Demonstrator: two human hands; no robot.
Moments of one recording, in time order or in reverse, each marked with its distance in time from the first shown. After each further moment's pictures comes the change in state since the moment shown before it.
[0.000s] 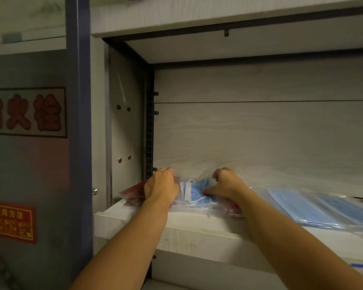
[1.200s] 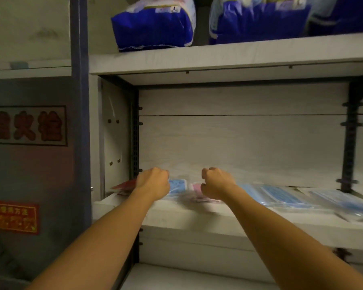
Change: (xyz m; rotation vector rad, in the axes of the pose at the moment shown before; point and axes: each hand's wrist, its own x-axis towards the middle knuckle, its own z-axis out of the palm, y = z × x) left_hand -0.072 0.055 -0.082 0.355 -0.083 0.319; right_hand -0.129 -0.004 -0.099 -0.309 0.012 -0.095
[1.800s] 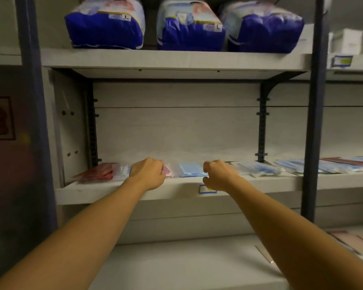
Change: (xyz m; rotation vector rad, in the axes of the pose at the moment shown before) left_hand -0.078 0.093 -0.058 -0.200 0.045 0.215; right_hand -0.179 0.061 -0.062 -0.090 -0.019 0.231
